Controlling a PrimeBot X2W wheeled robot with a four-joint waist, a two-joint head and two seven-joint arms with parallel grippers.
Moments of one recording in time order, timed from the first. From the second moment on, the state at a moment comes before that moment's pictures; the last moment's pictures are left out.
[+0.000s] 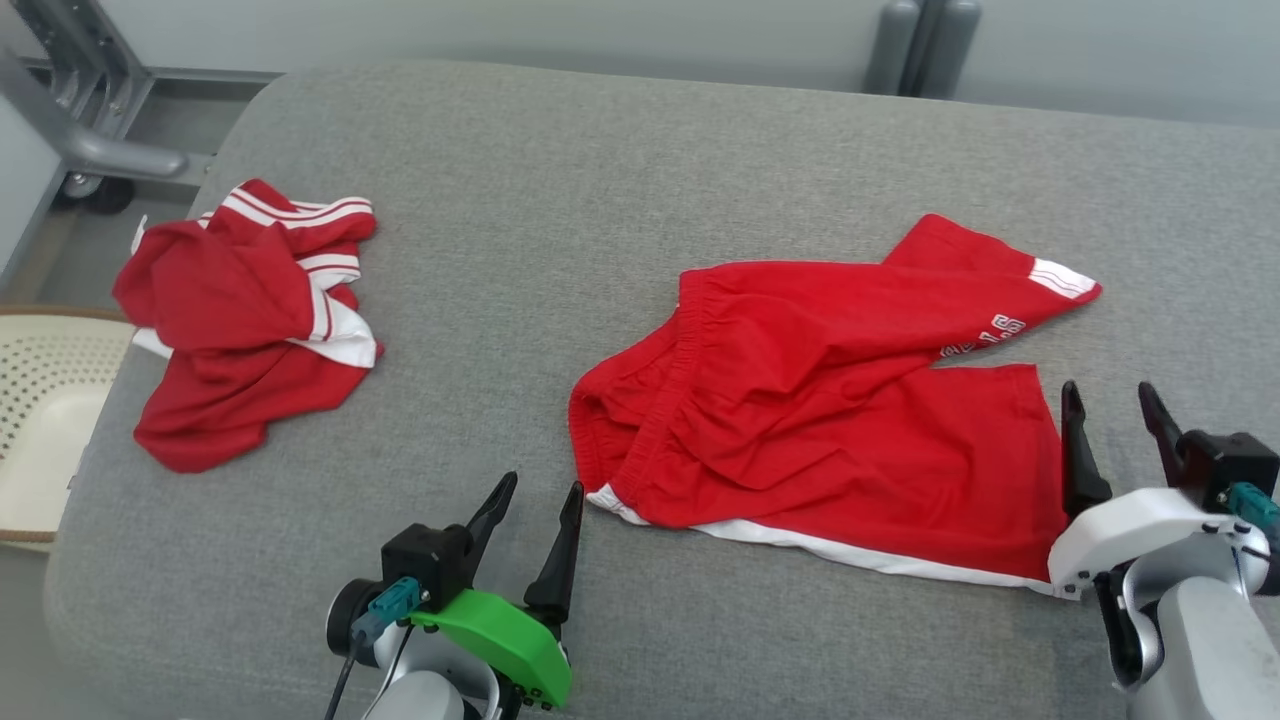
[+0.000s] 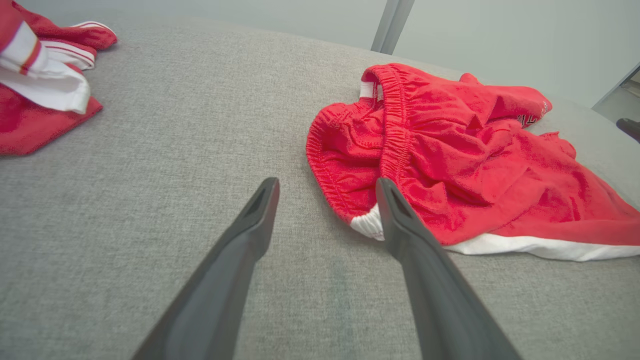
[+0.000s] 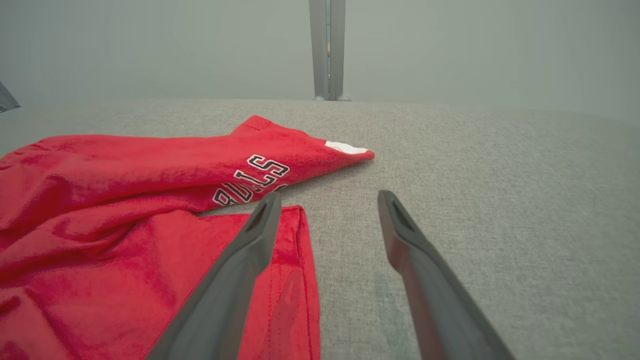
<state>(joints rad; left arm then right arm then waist) -0.22 0.05 -0.42 0.52 -0.40 -0.12 -0.26 -0.28 -0.12 -0.18 0.51 0.07 0.13 -0.26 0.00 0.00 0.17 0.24</state>
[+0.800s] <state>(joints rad) -0.37 0.07 -0.48 0.76 -0.45 -0.13 -0.26 -0.17 -0.11 -0.08 0.45 0.13 0.13 -0.26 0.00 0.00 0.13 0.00</state>
